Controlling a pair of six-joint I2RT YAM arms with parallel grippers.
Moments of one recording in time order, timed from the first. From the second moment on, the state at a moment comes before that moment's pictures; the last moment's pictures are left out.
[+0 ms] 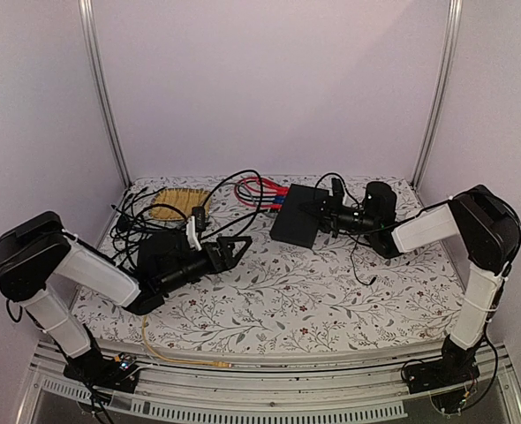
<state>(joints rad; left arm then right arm) -0.81 1.66 0.53 1.07 0.08 -0.81 0.50 1.86 0.90 0.88 -0.67 1.22</state>
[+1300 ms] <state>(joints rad) -0.76 2.02 0.70 1.53 0.21 -1.22 0.51 1.92 0.86 1.23 -0.73 1.42</state>
